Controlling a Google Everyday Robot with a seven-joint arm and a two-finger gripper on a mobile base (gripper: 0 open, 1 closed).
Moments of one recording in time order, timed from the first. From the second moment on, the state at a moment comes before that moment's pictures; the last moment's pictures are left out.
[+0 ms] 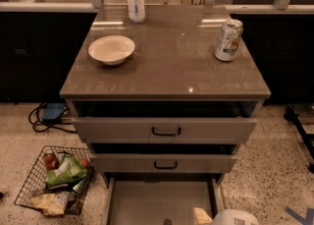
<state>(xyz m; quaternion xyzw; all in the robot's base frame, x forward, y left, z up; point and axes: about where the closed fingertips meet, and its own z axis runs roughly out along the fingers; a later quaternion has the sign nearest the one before) 0.263 -0.120 0.480 -0.67 0.73 0.00 0.11</state>
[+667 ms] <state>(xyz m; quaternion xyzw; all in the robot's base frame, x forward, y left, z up) 0.267 -0.123 0.469 -0.67 0.74 0.00 0.11</state>
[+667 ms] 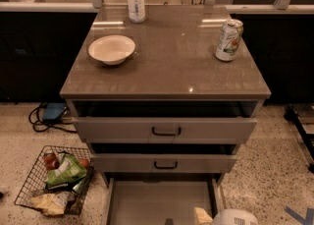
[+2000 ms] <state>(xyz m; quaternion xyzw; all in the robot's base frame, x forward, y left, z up) 0.261 -0.172 0.300 -0.67 0.74 0.02 0.06</state>
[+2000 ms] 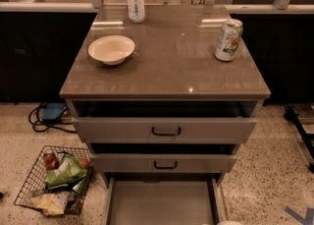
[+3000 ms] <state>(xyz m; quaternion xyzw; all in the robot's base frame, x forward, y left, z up) 0.233 -0.178 0.229 -0.67 0.74 0.07 0.03</state>
